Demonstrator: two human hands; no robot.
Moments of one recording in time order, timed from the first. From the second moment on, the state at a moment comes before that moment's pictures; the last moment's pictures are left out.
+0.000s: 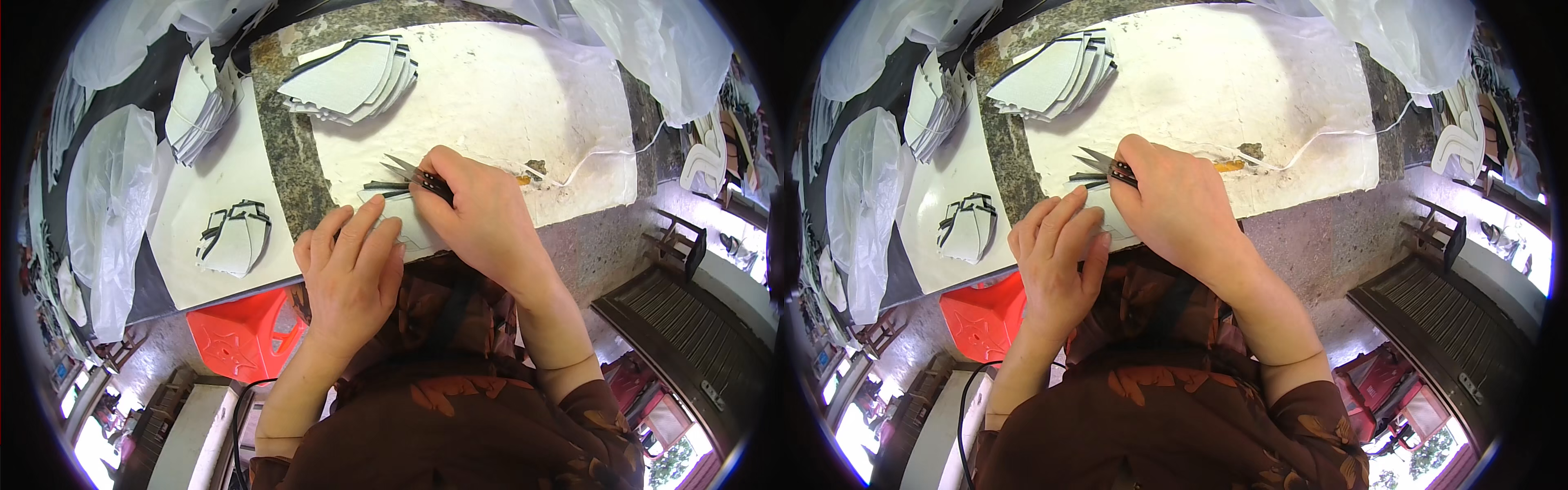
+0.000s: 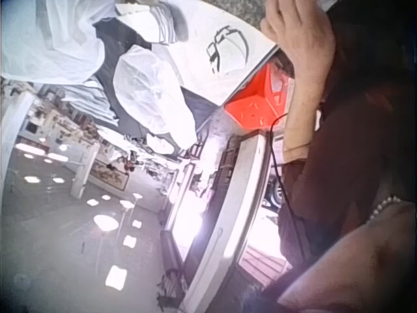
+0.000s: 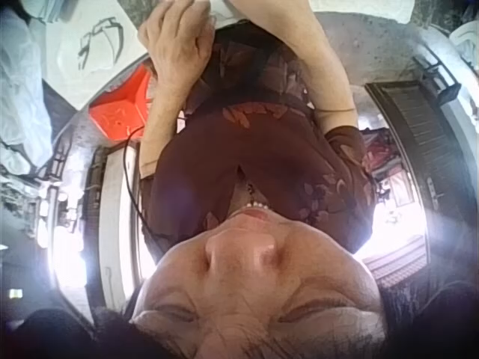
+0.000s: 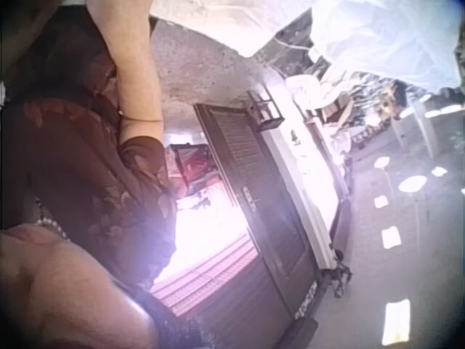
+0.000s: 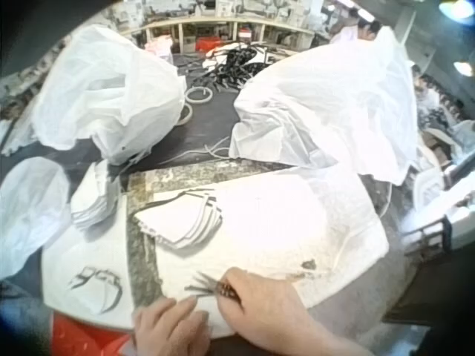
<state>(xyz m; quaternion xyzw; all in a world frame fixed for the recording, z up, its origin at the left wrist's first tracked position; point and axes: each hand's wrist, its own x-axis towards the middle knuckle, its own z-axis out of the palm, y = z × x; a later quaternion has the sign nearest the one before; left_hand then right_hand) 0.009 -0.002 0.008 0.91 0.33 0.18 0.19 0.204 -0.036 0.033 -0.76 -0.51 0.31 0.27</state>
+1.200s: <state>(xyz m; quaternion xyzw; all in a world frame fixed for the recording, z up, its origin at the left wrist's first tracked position) 0.027 -0.010 0.021 0.90 0.37 0.14 0.18 0.217 -0.052 0.032 -0.77 -0.49 0.31 0.26</state>
